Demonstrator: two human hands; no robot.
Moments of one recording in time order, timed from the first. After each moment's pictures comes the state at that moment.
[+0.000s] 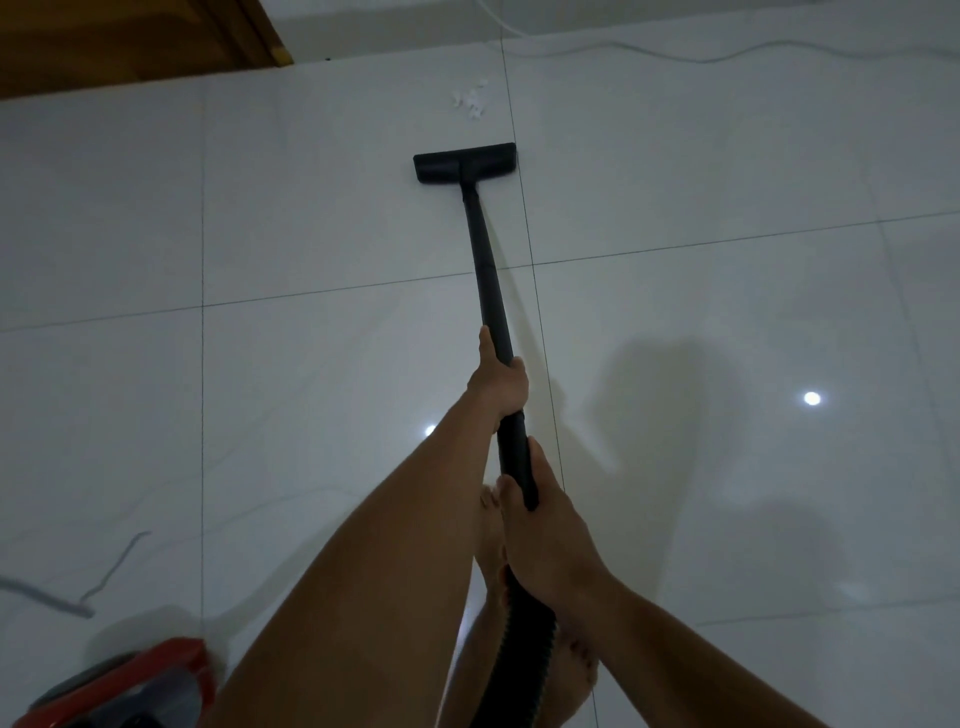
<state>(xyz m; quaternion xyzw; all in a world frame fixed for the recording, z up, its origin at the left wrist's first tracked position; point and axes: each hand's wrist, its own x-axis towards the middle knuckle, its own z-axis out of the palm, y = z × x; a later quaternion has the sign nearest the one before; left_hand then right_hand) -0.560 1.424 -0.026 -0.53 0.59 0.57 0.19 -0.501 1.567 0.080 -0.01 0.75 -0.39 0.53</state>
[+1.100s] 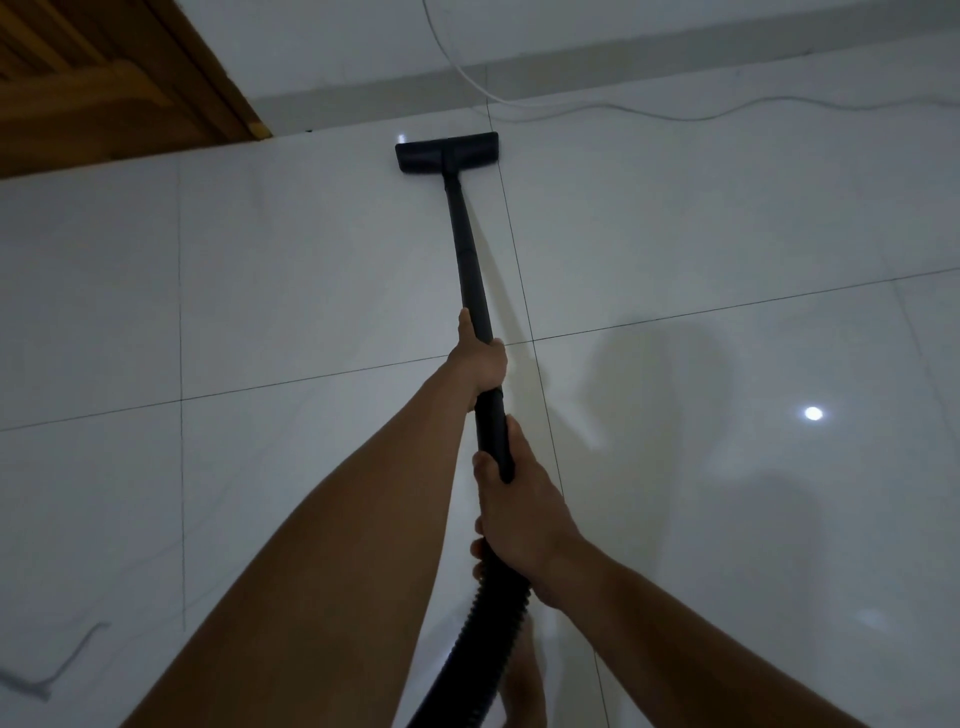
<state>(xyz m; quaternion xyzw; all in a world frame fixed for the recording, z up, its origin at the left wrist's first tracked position) -0.693 1.270 -0.047 -0.53 0.59 0.58 0.19 -0.627 1.417 0.064 0.02 0.73 -0.40 0.55</state>
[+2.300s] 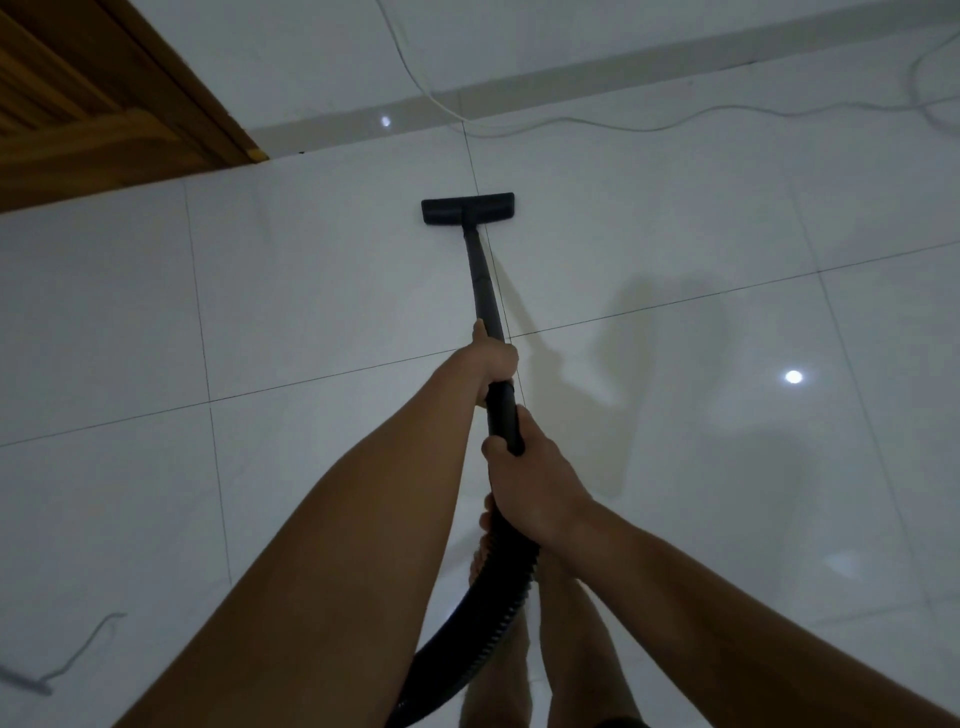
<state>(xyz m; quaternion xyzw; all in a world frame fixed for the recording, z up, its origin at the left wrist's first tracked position) -0.737 1.301 0.085 -0.53 0.53 0.59 0.30 -0.680 1.434 0.220 0.05 0.72 -0.41 0.57</state>
